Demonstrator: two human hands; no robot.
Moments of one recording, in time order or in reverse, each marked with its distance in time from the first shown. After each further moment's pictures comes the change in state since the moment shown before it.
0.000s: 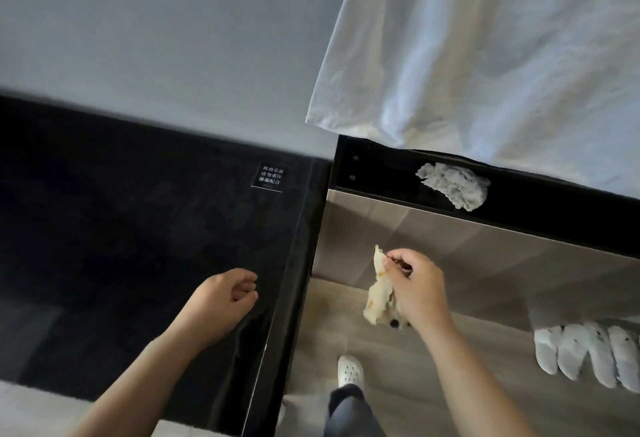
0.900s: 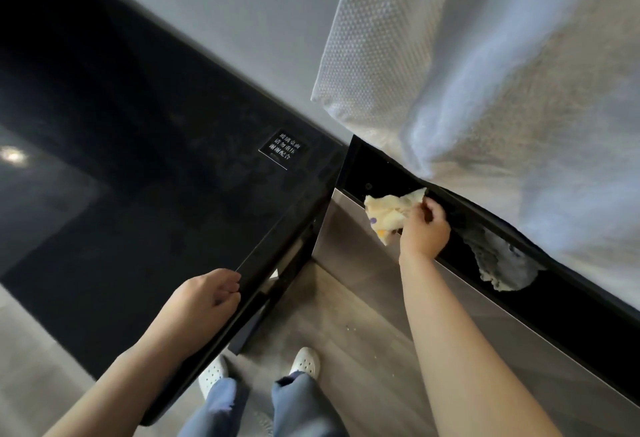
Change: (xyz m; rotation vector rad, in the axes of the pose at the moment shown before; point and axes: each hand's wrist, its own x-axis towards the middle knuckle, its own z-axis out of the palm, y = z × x) left_hand 0.028 0.047 0.106 -0.073 0.243 -0.370; right_hand 0.226 0.031 0.046 0.346 0.117 0.196
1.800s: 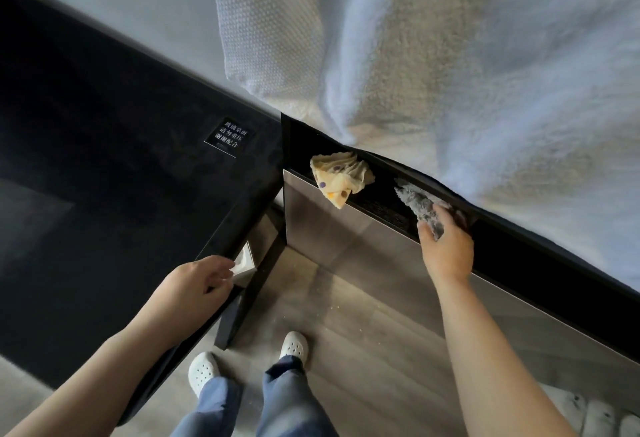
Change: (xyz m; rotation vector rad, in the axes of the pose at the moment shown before) left_hand -0.006 0.053 0.023 0.087 -0.058 0.148; right_hand 0.033 0.044 -0.147 -0.704 -0.095 -0.296
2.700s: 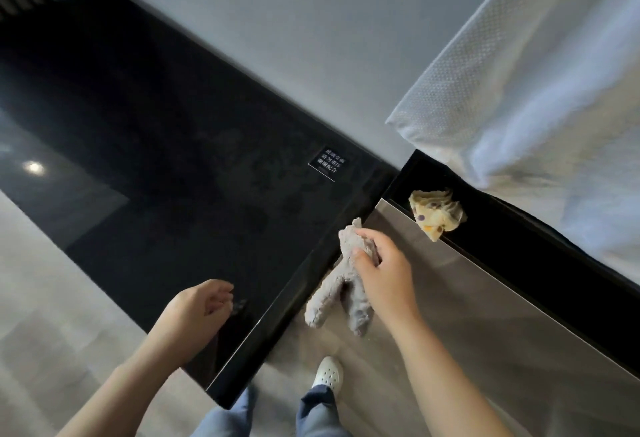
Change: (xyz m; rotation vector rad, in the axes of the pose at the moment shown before) left_hand -0.061 -0.144 -0.085 -0.196 0.108 -0.155; right_hand -0.164 -0.223 0.051 0.456 -0.439 -0.213
